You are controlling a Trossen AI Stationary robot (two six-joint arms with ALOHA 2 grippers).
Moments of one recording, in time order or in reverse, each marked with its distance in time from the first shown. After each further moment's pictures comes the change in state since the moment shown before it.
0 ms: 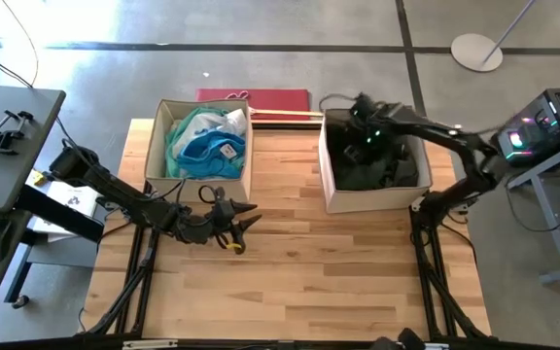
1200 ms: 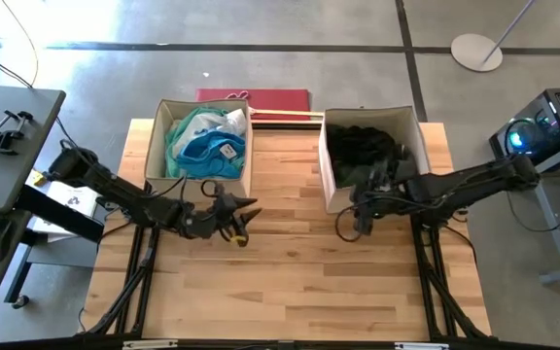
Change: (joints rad) left arm 0.043 0.000 0.000 -0.044 0.002 -0.088; right arm 0.956 -0.414 -0.231 0.025 0.324 0.440
